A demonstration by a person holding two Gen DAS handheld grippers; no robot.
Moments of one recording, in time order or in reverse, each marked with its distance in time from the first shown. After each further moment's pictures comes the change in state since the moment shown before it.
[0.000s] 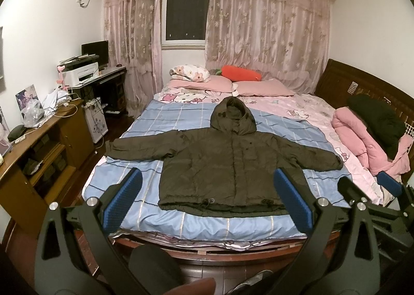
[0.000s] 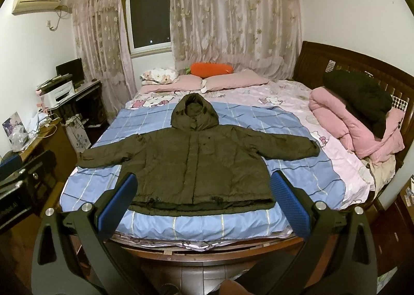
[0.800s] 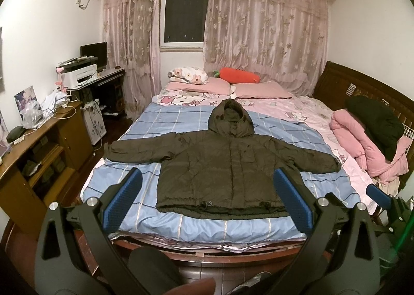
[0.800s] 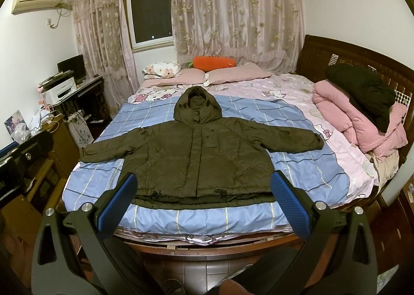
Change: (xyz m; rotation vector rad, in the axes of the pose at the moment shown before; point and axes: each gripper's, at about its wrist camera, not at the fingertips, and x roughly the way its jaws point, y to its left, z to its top) left arm -0.007 -0.004 0.013 -0.001 -0.004 0.000; right arm 0.001 0.006 -0.010 -0.001 0.034 0.014
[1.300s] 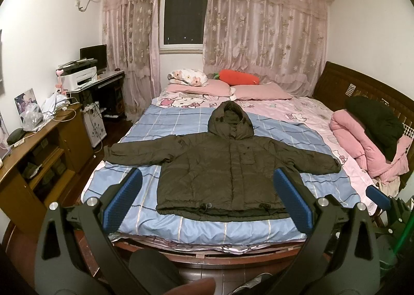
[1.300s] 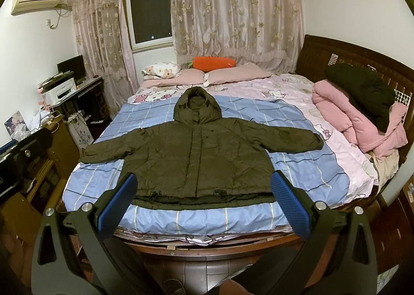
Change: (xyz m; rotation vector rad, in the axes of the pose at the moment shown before) left arm -0.005 -0.007 0.006 0.001 -0.003 -0.001; right arm 0.001 0.000 -0.001 0.002 -0.001 0.000
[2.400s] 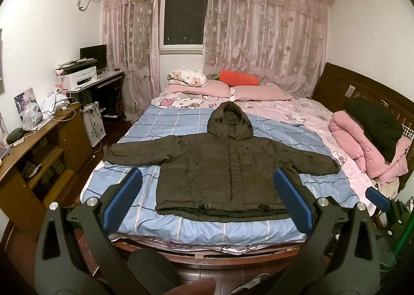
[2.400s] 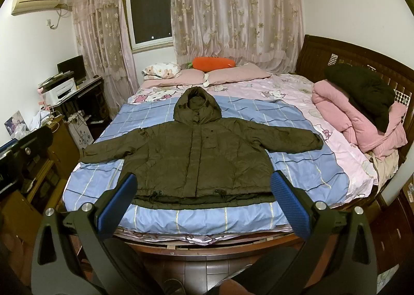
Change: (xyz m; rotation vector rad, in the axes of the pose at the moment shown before) left arm 0.000 0.000 0.000 -0.003 -0.006 -0.001; right arm -0.001 -0.001 -0.002 0.002 -0.003 0.000
